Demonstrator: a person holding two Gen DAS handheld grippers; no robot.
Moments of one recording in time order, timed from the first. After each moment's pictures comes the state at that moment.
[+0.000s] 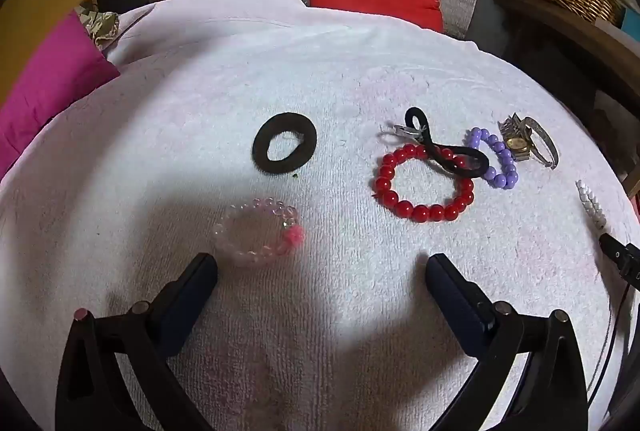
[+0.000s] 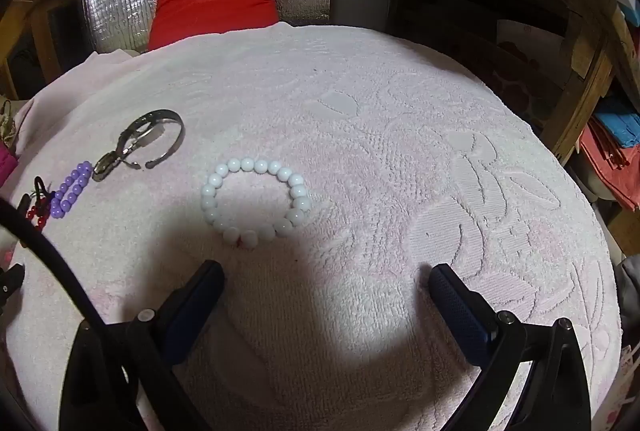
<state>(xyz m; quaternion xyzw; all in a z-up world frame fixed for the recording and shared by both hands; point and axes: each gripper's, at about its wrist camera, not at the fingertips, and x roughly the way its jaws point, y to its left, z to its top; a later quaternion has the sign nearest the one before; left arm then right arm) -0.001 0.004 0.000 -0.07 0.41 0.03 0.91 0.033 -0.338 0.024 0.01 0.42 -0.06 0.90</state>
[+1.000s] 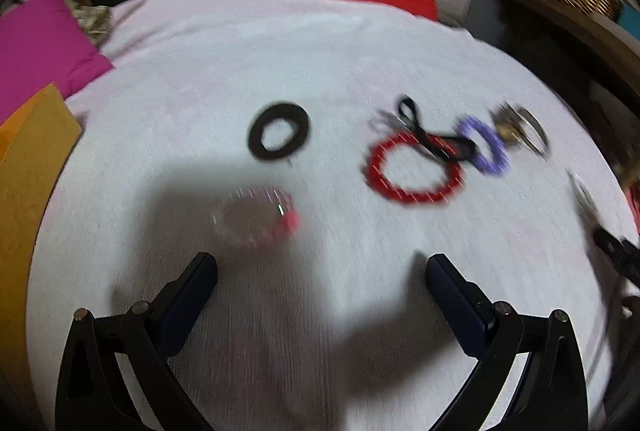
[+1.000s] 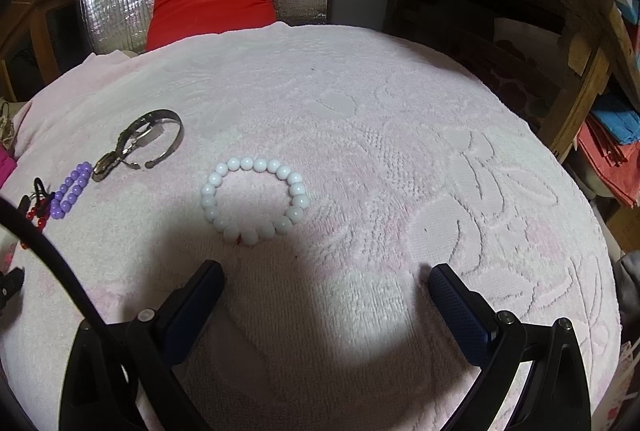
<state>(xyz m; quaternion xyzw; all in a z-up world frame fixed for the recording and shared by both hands) -0.006 -0.001 0.008 -0.06 0.45 0.01 0.89 0.030 -0.336 0.027 0.02 0.43 -0.06 0.90</state>
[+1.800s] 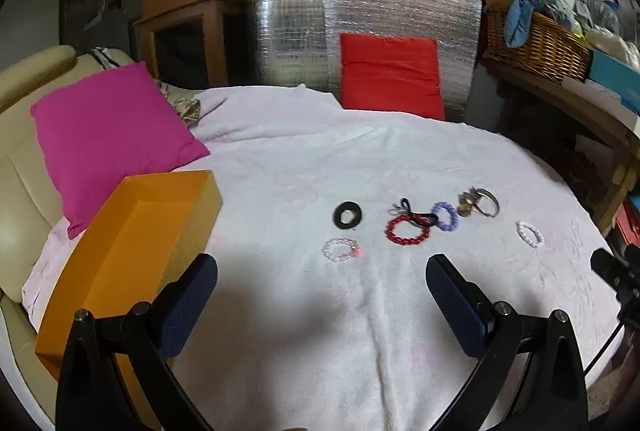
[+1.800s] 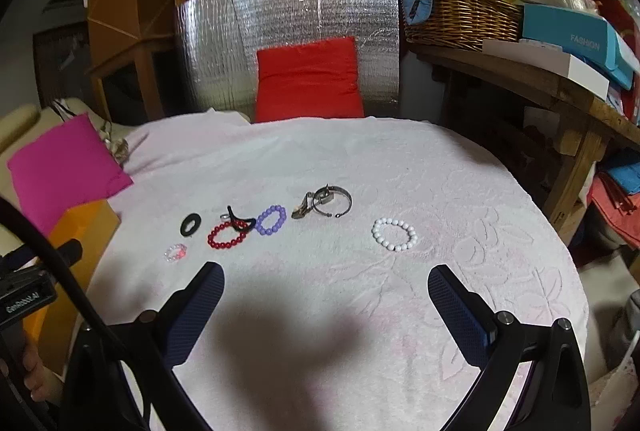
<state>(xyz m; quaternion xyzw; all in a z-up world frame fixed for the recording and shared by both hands) -0.140 0.029 0.143 -0.03 0.30 0.09 0.95 -0.135 -0.247 0.175 0.01 0.31 0.04 0.95</state>
